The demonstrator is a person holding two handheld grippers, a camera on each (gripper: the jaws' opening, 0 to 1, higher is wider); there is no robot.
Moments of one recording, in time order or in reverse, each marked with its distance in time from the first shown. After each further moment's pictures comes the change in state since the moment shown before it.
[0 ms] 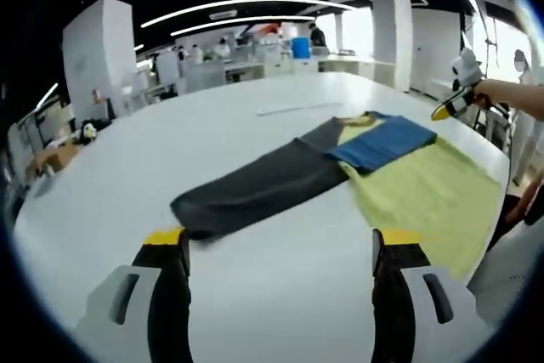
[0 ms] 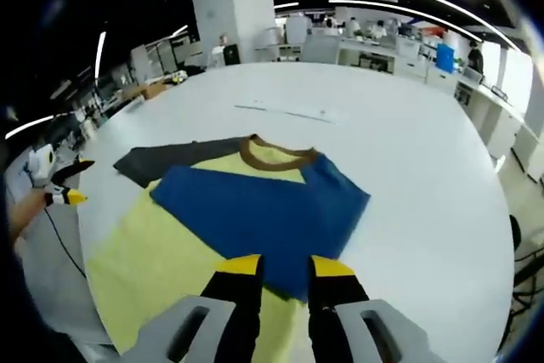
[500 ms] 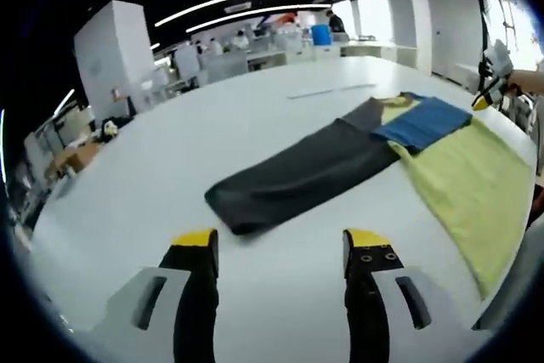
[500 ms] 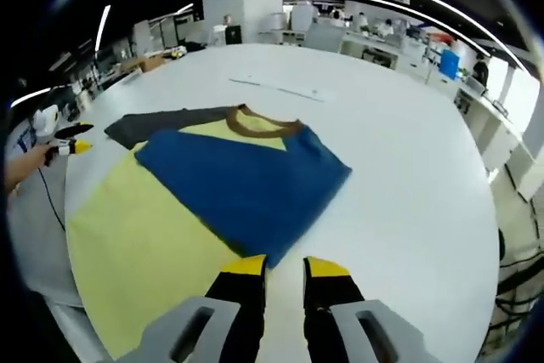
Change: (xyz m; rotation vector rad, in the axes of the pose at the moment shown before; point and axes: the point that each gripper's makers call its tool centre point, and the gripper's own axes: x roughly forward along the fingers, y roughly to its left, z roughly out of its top) left arm 0.020 0.044 -0.021 0.053 0.084 0.137; right arm 0.000 -0.021 -0.035 -0.129 0.096 -0.057
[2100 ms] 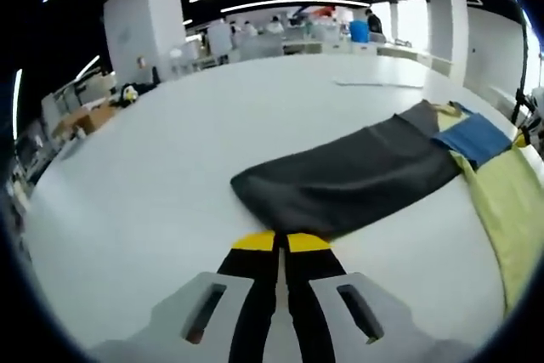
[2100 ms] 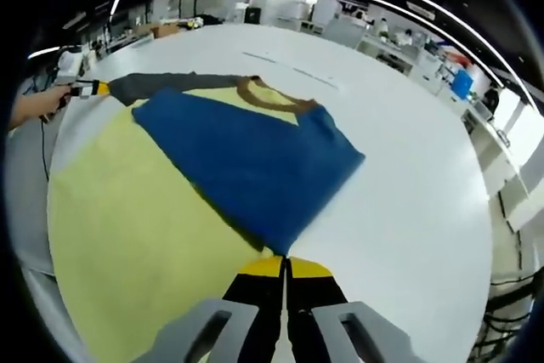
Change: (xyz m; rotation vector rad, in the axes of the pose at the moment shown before) left arm 0.049 0.039 -0.013 -0.167 0.039 0.082; right arm 0.017 -0.010 -0.018 -0.055 0.020 -0.042
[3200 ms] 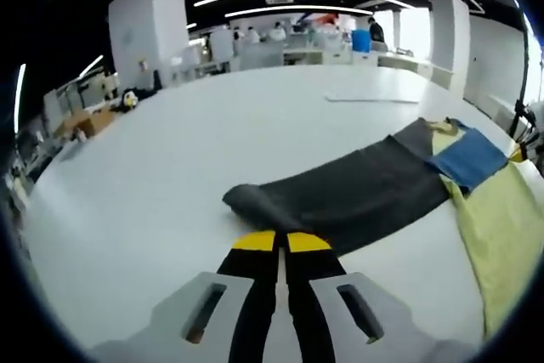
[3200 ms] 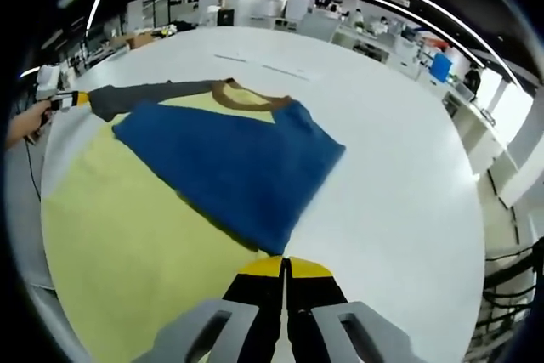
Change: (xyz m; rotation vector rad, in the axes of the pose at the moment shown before) left arm -0.011 -0.037 0.032 -0.004 -0.058 -0.025; right arm -0.006 -0.016 -0.008 0.047 0.011 -0.064
